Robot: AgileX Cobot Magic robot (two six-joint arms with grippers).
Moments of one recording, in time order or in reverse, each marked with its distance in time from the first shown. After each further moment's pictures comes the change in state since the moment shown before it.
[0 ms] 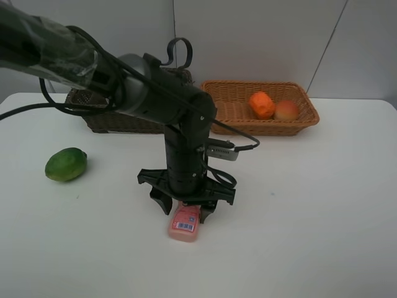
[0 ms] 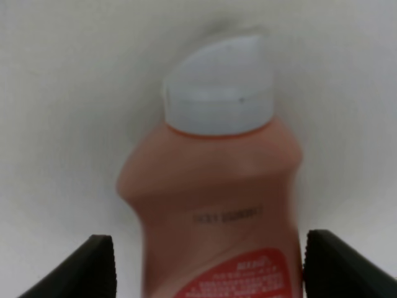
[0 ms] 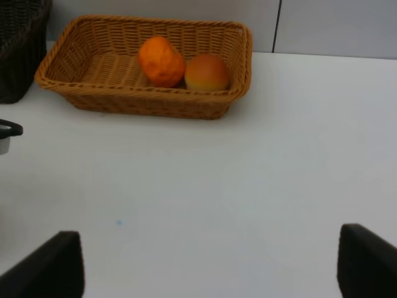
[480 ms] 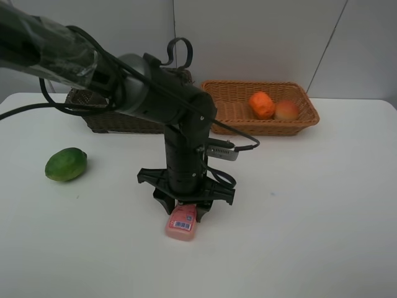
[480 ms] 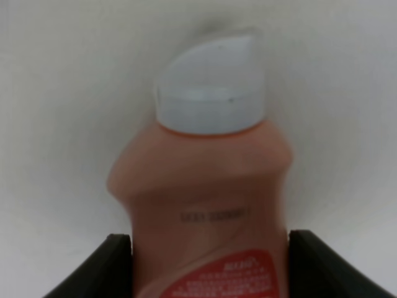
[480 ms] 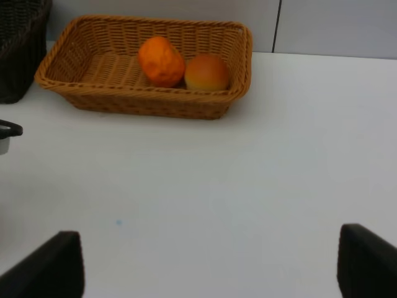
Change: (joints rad) left arm 0.000 0.000 0.000 0.010 0.001 0.001; right arm 0.000 0.000 0.000 0.000 0.000 0.000
